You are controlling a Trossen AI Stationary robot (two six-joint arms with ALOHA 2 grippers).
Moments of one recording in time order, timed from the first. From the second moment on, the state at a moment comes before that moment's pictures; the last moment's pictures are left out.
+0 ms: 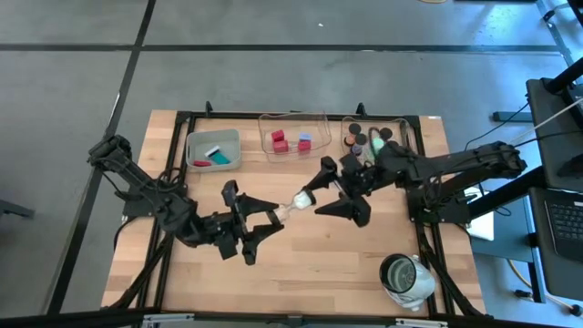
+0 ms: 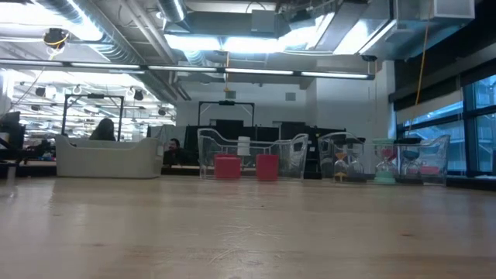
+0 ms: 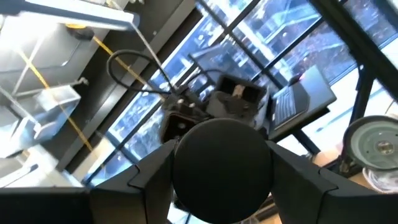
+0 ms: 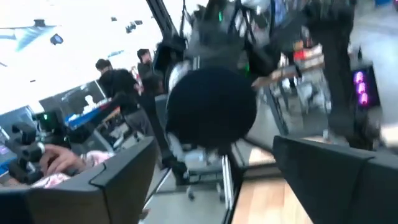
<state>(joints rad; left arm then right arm) -0.63 1.39 1.19 0.51 -0.83 0.96 0.19 1.30 1.10 0.29 -0.24 0.48</state>
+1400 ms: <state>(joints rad) -0.53 1.39 1.19 0.47 -0.69 0.88 0.15 1.29 1.10 0.38 -0.24 0.39</state>
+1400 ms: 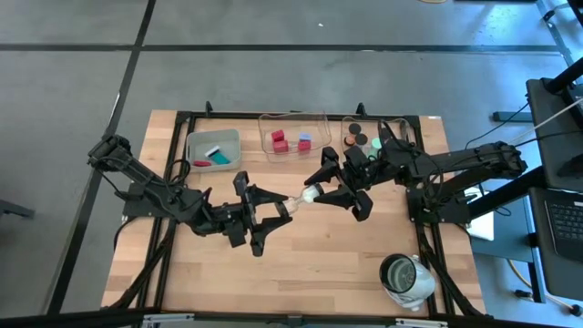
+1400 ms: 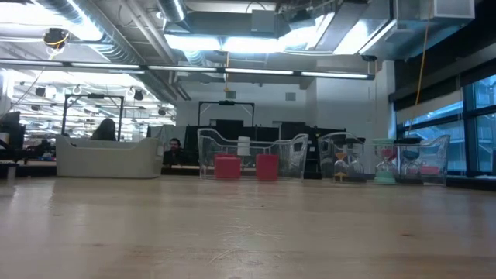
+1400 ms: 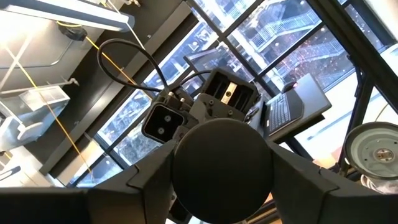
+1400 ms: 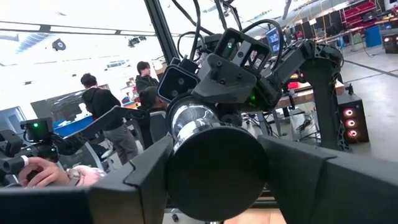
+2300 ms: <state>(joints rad) -0.49 1.38 1.21 0.85 -1.56 1.10 -0.15 1.16 1.10 -0.31 0.22 0.41</state>
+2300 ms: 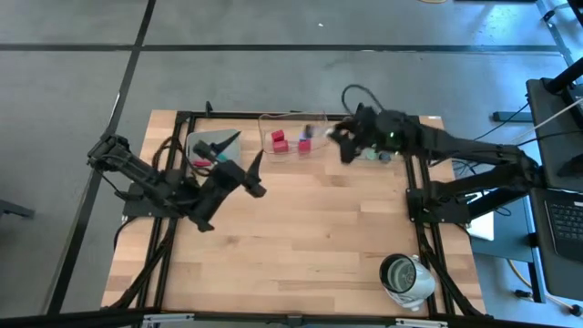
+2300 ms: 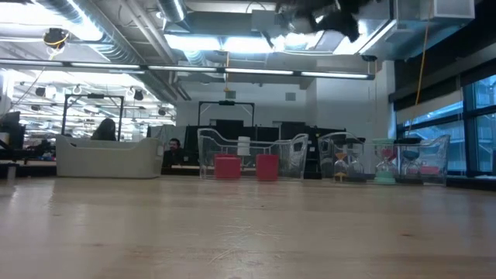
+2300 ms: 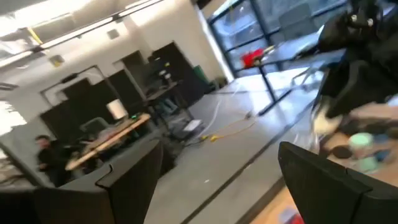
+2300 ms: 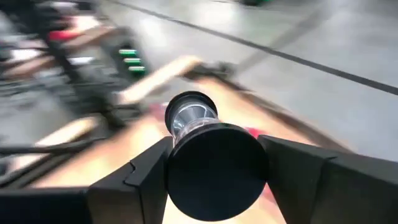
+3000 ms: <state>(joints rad) -0.26 1.39 1.20 0.58 -1.57 0.94 -0.63 1.23 1.10 -0.91 0.47 0.56</state>
